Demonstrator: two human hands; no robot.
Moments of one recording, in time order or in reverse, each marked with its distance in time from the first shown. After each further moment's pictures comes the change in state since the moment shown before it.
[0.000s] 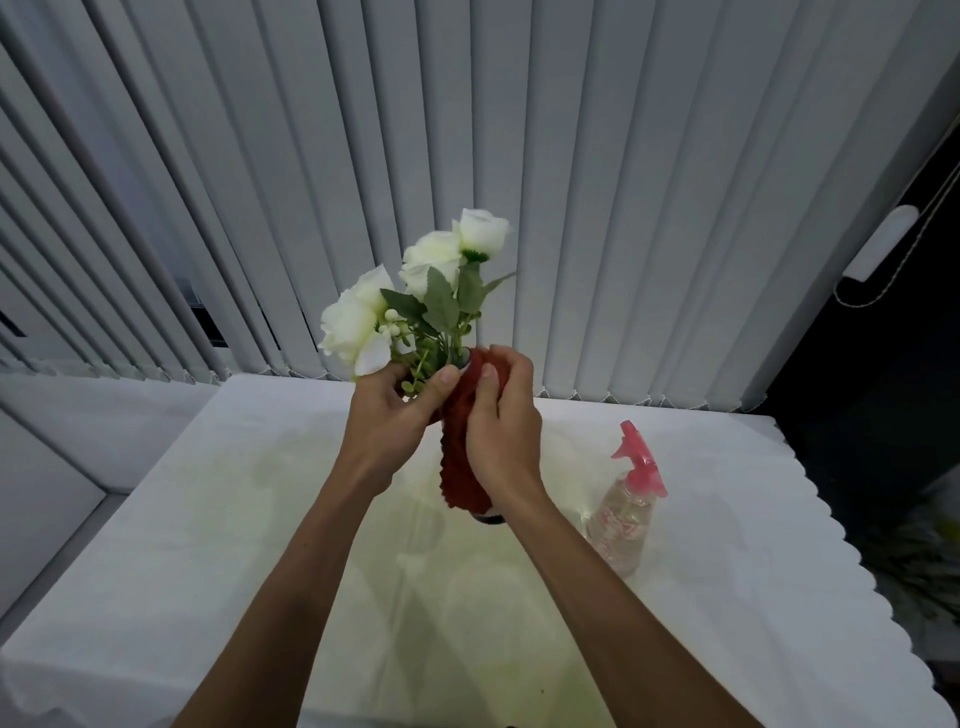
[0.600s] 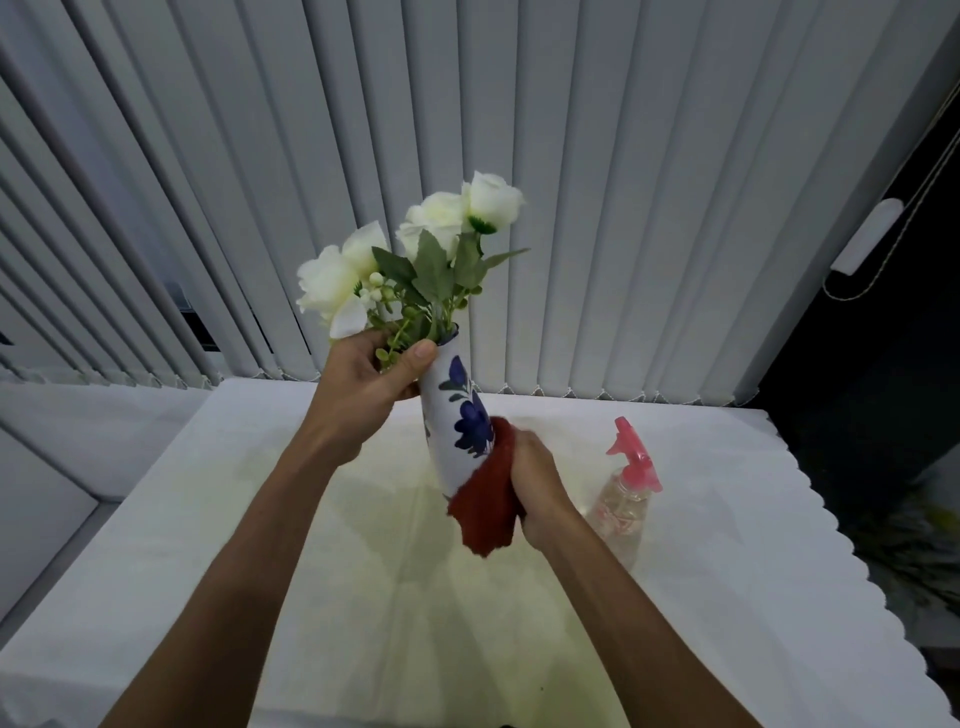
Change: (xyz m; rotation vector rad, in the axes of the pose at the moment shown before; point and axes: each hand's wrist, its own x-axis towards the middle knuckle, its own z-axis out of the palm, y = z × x) left_hand 0.014 0.027 -0.018 0.004 -0.119 0.077; right_hand 0.000 0.052 -0.020 0.269 -0.099 0.637
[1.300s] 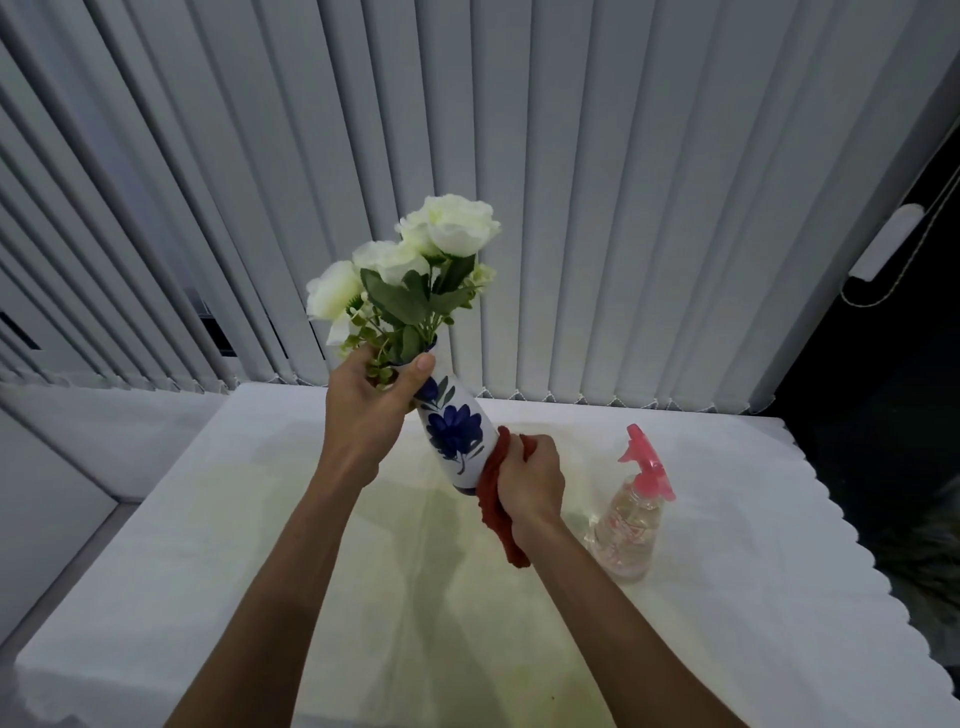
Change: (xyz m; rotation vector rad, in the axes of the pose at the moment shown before) left_hand -0.007 -0.015 0.002 0.090 0.308 -0.072; right_hand 0.004 0.007 0.016 -0.198 0.258 -0.176
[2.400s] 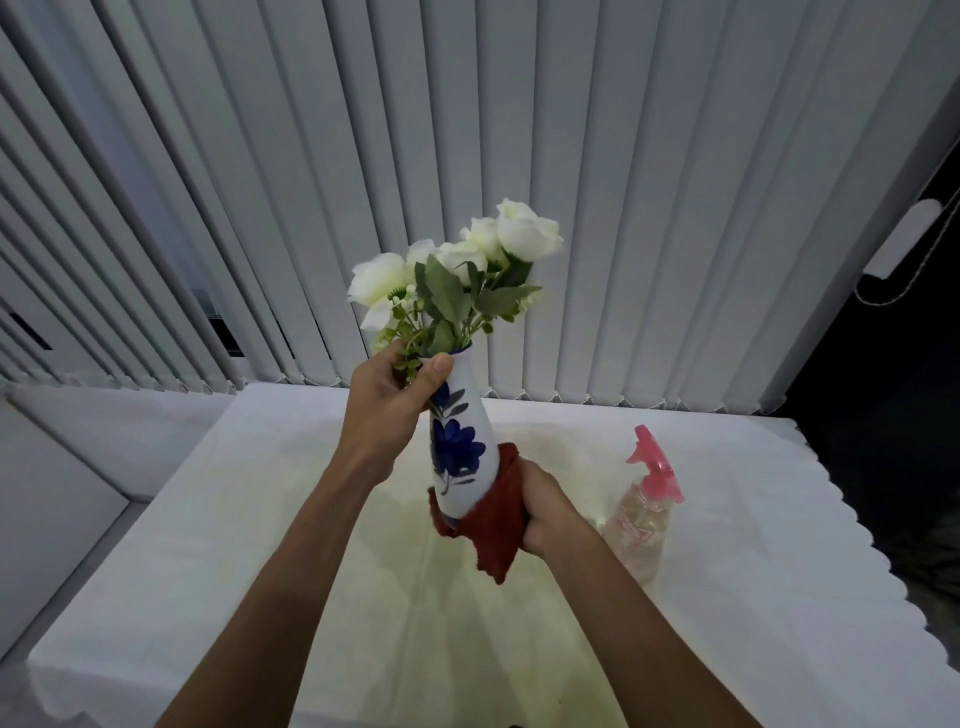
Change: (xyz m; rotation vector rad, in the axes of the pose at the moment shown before) left_hand 0.005 -0.007 0.006 -0.058 -0.148 0.046; right_hand 0.032 0.032 0.007 0.415 -0.409 0.492
